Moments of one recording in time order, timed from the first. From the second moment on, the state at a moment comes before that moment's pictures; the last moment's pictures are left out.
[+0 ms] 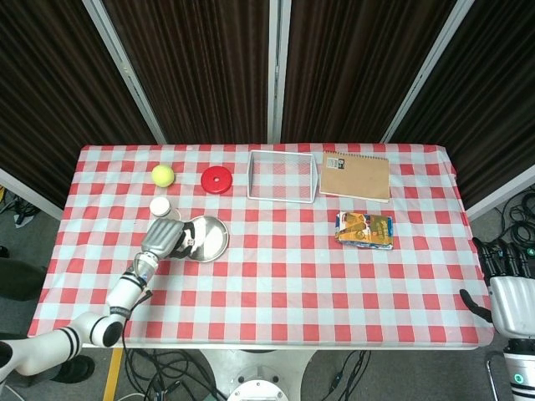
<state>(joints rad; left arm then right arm) -0.68 -1.64 -0.19 -1.19 1.21 0.81 0.06 0.05 -1.07 0.07 -1.66 -1.51 1.54 -0.12</state>
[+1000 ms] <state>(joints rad) -0.57 -1.55 -0.24 -1.28 1.12 1.08 0.05 0.04 -1.07 0.07 -1.66 -1.54 1.56 -0.11</state>
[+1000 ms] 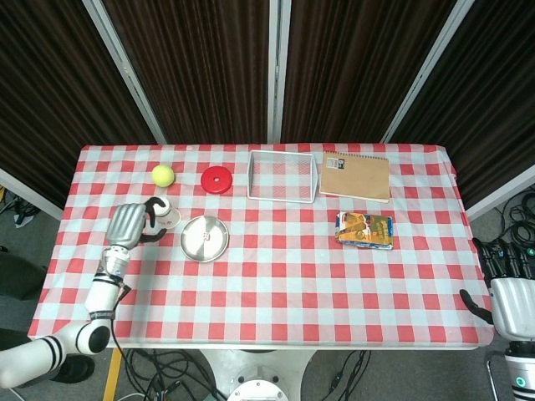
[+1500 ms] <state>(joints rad) -0.59 -1.62 -0.31 -1.01 1.10 0.87 -0.45 0.04 -1.08 0.07 -1.65 -1.53 1.56 -0.11</state>
